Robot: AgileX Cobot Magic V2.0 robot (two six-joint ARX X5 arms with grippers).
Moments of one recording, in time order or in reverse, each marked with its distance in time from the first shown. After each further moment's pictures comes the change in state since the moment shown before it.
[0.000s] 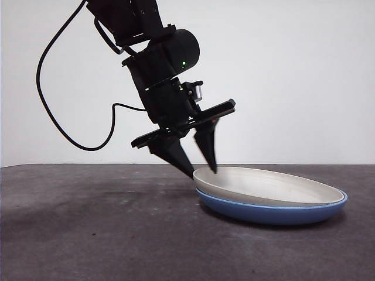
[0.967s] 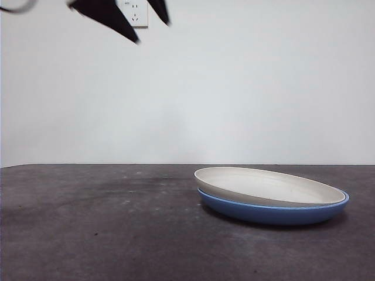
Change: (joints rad) left arm 0.118 -0.536 0.035 -0.284 0.003 0.185; right arm 0.000 0.000 0.000 0.000 0.000 0.000
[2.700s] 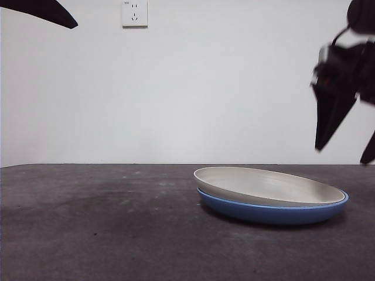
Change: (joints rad) left arm 0.070 -0.457 -0.496 -0.057 0.389 0.120; right arm 0.000 0.729 0.000 0.401 0.187 0.094
